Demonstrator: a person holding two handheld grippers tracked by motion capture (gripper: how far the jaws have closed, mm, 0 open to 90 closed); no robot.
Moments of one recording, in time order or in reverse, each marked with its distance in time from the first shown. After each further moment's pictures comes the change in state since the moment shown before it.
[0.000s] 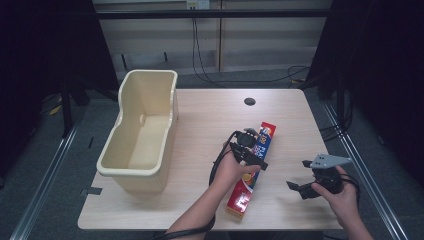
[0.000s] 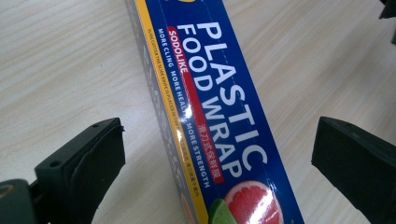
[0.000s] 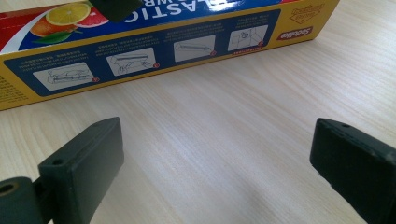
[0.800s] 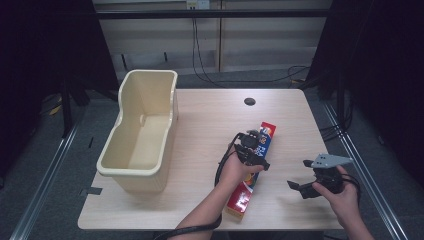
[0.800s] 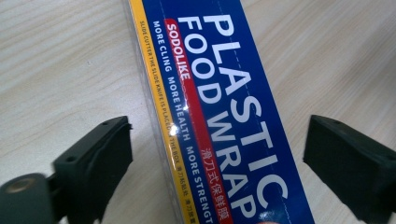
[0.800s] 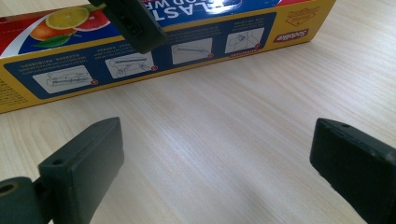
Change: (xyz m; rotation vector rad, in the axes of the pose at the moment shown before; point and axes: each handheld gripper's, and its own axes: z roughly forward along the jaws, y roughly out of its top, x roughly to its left) left arm 0.001 0.002 0.022 0.035 0.005 -0.016; right arm -0.001 0.000 -0.002 -0.013 -0.004 0.004
